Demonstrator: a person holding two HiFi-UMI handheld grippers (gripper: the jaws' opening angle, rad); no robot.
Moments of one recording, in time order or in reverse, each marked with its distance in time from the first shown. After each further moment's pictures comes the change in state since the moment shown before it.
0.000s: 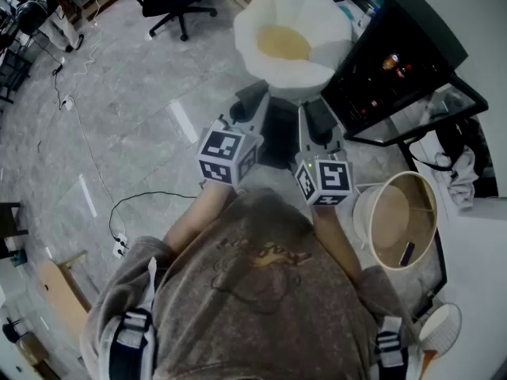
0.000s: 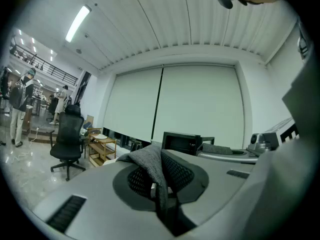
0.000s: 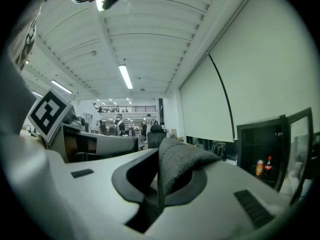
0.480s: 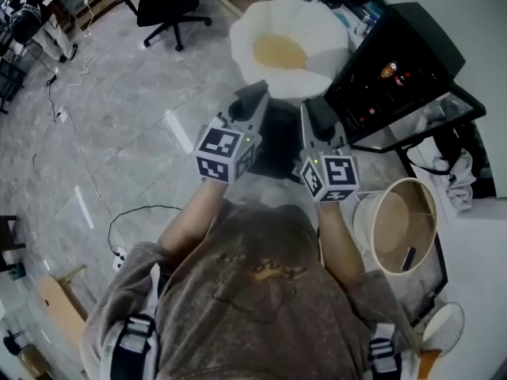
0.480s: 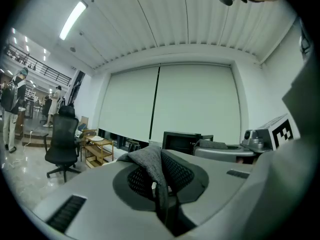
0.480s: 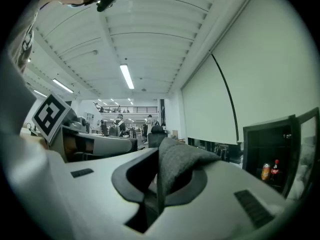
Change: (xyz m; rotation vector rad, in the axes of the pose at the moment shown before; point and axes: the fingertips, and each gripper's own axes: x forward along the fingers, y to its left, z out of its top) left arm 0.021 0.041 0.008 0.041 0.002 -0.057; right arm 0.048 0.001 0.004 -0.012 -0.008 0.020
